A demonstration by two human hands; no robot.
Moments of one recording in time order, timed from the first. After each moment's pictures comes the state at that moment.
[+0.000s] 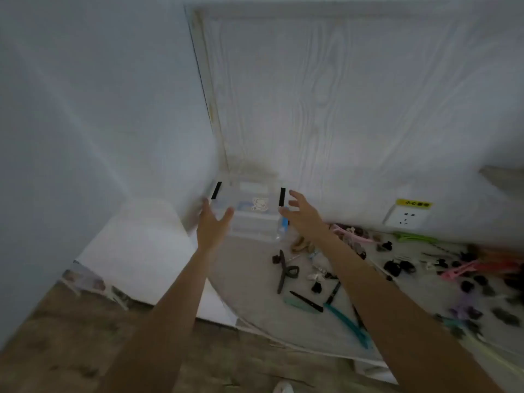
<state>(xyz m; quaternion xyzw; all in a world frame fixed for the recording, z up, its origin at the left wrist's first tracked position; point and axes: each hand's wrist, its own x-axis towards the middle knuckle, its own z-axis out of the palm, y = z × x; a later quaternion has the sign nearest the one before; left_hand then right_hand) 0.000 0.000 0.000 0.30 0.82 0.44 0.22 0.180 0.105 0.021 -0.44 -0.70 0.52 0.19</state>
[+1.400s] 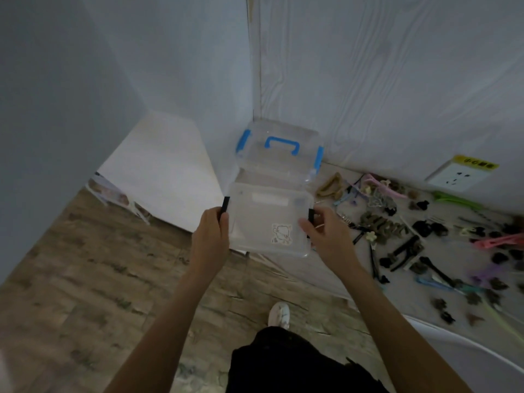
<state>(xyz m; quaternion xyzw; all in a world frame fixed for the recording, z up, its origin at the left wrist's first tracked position) 0.052 -0.141 -0.036 0.31 0.88 0.34 0.13 0.227 -0.009 -0.022 -0.48 -0.75 0.43 0.16</state>
